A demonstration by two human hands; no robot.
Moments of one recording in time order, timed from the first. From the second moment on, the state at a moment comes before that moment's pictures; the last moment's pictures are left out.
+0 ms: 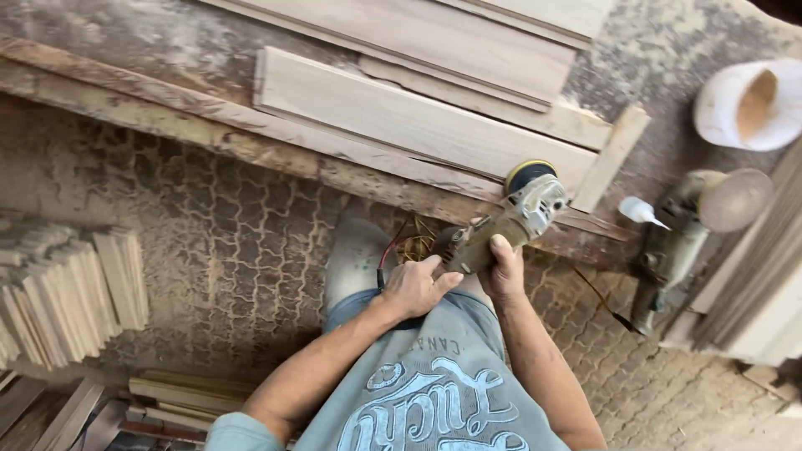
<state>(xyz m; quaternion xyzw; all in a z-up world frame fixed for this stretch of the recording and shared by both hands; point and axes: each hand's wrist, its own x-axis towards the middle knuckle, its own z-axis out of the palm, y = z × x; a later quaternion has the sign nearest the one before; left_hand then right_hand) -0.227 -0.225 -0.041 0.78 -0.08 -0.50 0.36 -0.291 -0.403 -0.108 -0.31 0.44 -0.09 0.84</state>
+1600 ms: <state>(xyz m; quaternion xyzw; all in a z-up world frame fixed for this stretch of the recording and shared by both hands) -0.199 -0.291 -0.026 0.79 -0.09 -0.51 0.33 -0.297 -0.457 -0.123 -0.36 0.49 -0.05 0.79</state>
